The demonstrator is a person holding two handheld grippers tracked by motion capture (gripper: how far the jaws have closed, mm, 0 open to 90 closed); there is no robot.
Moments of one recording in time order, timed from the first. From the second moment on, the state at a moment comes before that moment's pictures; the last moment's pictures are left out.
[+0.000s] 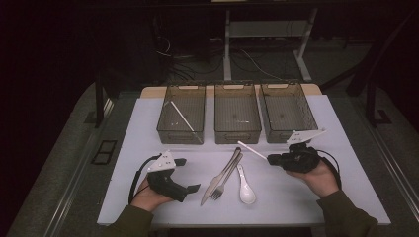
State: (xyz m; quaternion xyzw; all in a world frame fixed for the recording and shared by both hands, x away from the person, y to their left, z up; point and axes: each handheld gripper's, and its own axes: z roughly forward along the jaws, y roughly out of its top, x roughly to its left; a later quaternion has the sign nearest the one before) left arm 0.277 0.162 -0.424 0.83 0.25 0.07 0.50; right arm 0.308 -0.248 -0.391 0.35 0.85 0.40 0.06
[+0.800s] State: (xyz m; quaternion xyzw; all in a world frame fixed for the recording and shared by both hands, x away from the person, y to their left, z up) left arm 0.277 0.163 -0.424 0.82 0.25 0.08 0.50; right arm 0.373 -0.156 -0.350 0.35 0.84 0.41 0.09
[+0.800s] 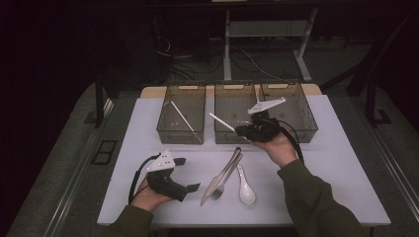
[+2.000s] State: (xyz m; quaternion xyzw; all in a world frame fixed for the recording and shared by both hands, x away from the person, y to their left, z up) left arm 0.277 0.162 -0.422 0.82 0.24 0.07 0.51; right arm 0.487 -0.001 -0.349 0.39 0.84 0.36 0.11
